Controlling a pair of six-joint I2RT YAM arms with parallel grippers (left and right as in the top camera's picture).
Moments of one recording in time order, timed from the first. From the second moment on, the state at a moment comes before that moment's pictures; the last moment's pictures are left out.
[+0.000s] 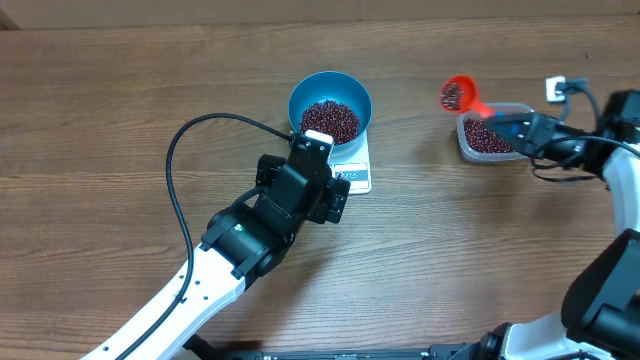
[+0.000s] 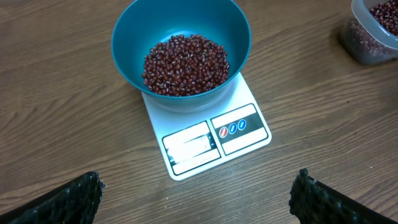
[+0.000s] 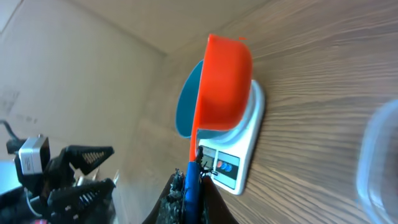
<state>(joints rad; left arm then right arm) -0.71 1.25 1.00 -0.53 -0.28 -0.26 -0.41 1.71 1.27 -0.82 -1.28 -0.29</state>
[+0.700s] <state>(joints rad) -0.71 1.25 1.00 -0.53 -0.28 -0.26 -0.09 1.71 1.27 -0.53 -1.23 -0.14</state>
